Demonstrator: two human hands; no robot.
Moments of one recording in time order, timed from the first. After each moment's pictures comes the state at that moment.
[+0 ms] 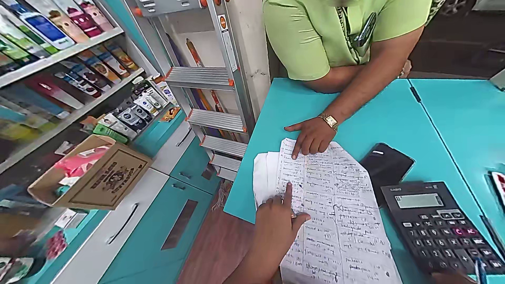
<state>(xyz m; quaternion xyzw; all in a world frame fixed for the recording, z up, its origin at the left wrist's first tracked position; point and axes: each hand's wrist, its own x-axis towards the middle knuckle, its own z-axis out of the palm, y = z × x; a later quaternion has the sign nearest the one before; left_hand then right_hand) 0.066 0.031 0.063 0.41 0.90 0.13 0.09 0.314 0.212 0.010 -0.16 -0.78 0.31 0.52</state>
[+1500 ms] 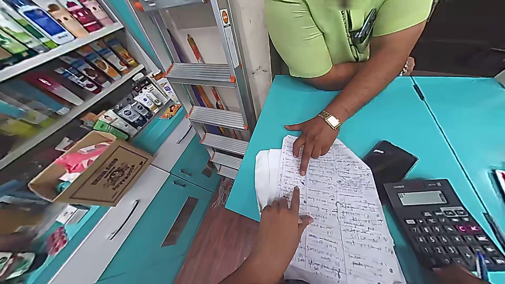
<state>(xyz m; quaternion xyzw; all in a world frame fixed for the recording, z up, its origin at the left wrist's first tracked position) 0.077 0.028 0.074 0.45 0.89 0.08 0.08 0.300 0.201 0.033 -0.19 -0.79 0.30 0.50</state>
